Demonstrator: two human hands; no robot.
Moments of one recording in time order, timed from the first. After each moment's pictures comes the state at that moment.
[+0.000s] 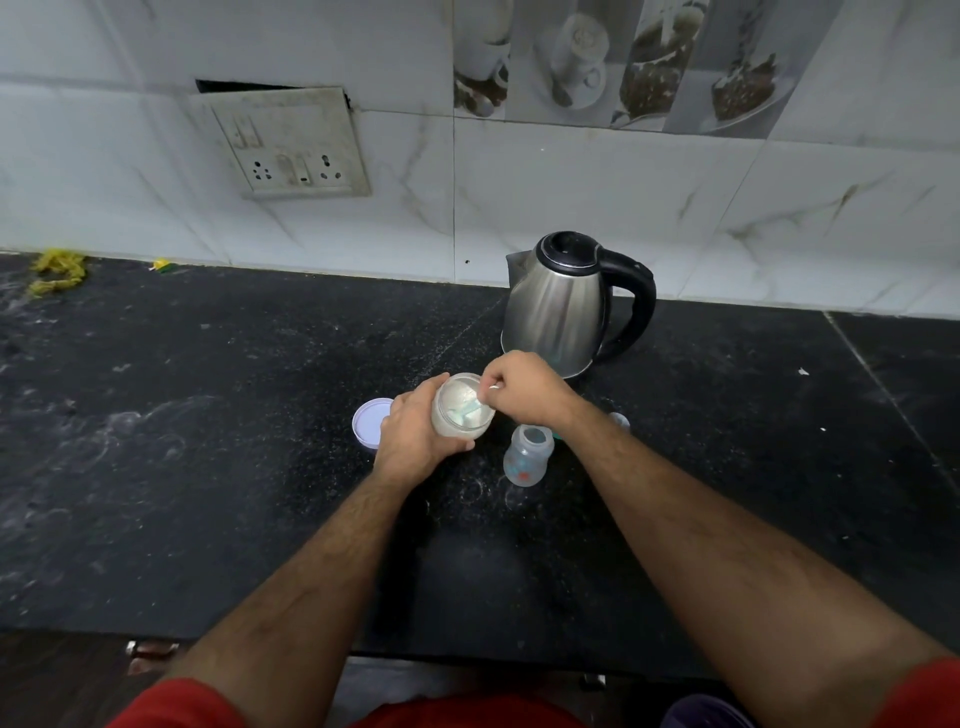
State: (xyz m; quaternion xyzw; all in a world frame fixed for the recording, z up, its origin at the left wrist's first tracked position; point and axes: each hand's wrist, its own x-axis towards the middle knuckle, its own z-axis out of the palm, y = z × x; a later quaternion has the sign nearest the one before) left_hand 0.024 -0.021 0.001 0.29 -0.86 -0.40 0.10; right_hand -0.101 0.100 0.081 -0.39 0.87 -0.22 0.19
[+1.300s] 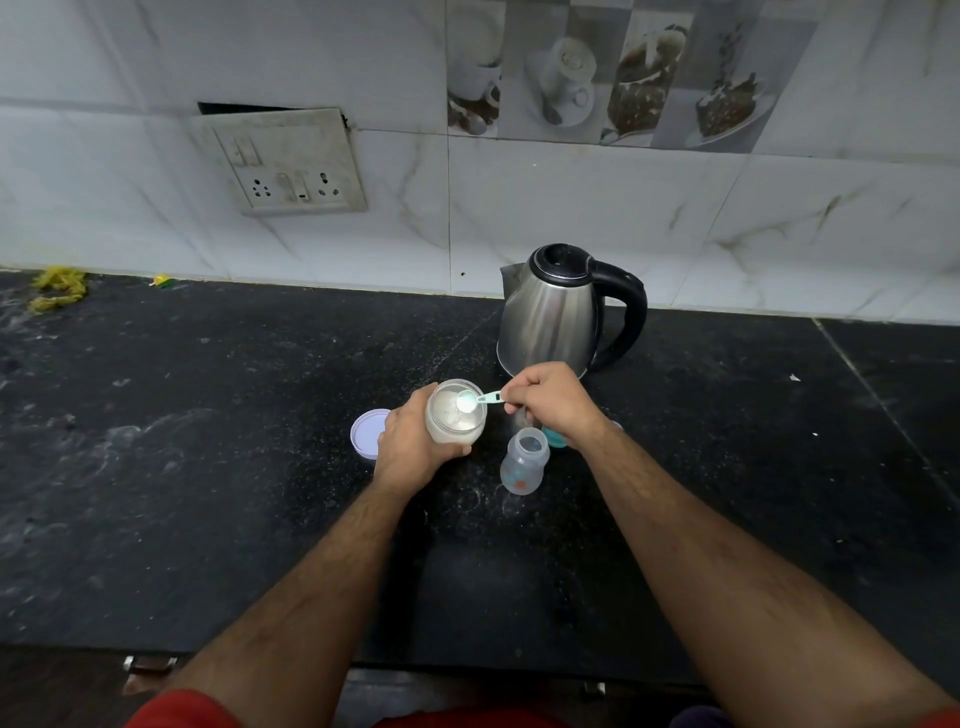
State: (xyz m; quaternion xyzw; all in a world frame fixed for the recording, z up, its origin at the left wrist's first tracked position) left_hand 0.020 -0.024 -0.007 0.30 -0.83 -0.45 0.12; right_hand -0.105 0.128 0.075 -0.17 0.82 -0.48 0.27
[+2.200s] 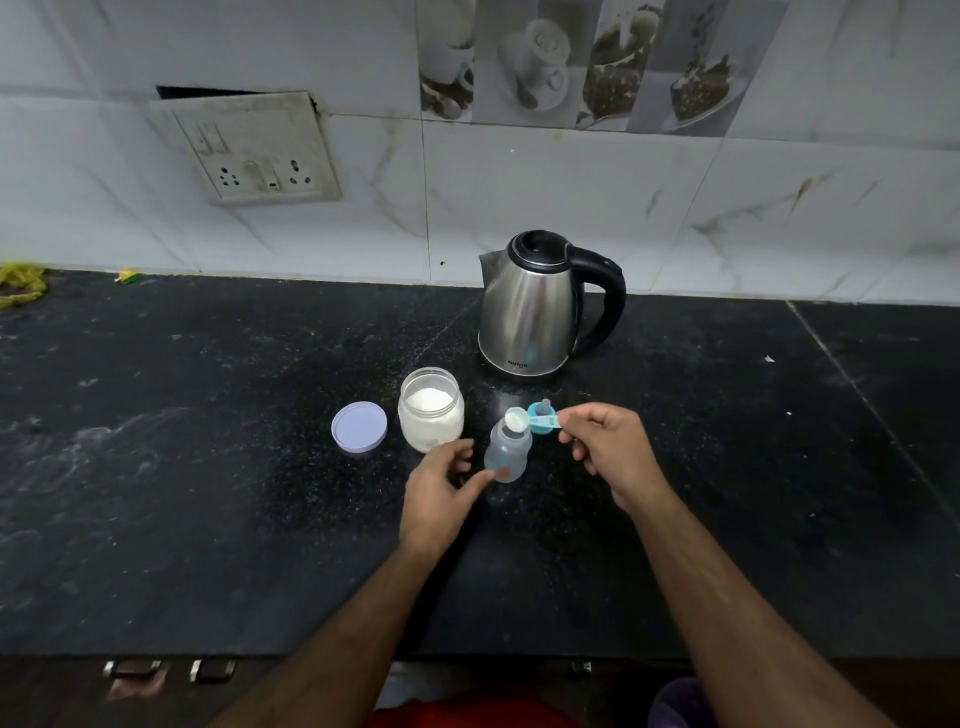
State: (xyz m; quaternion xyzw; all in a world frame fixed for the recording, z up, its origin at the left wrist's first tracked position) left_hand 0.051 0.059 -0.029 0.27 -0.79 -0.53 0.17; right_hand -0.075 0.220 0.056 -0.07 0.78 -0.59 0.19
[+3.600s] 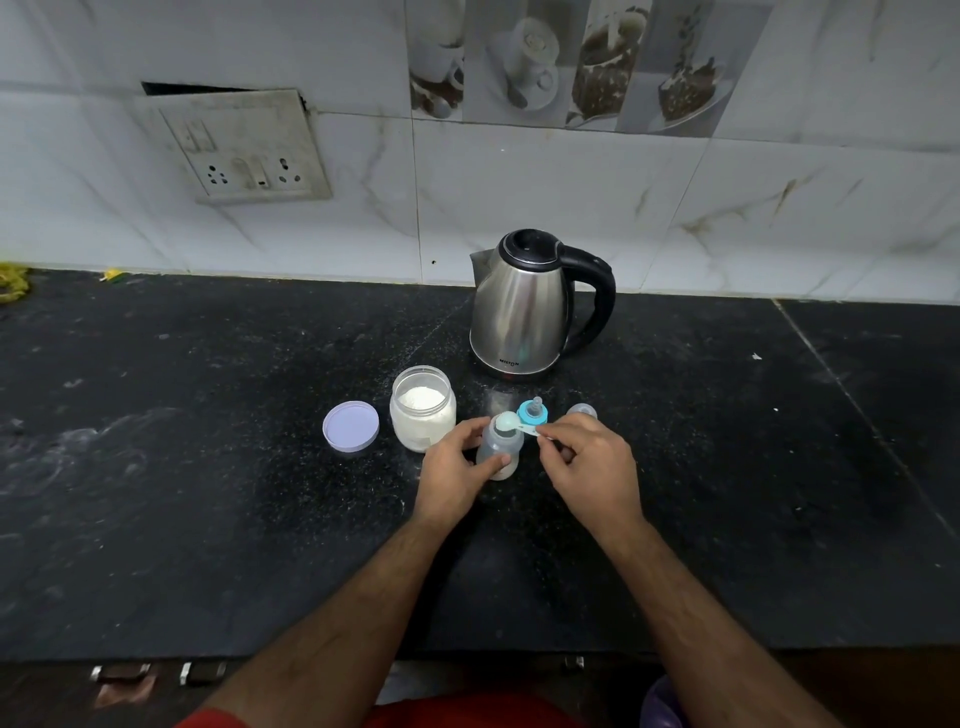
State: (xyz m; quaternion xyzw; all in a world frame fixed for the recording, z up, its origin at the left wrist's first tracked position) left_hand 0.017 0.062 -0.024 0.21 -0.79 -0.56 0.14; right_hand -0.044 0.226 0.046 -0.31 0.89 -0.32 -0.09
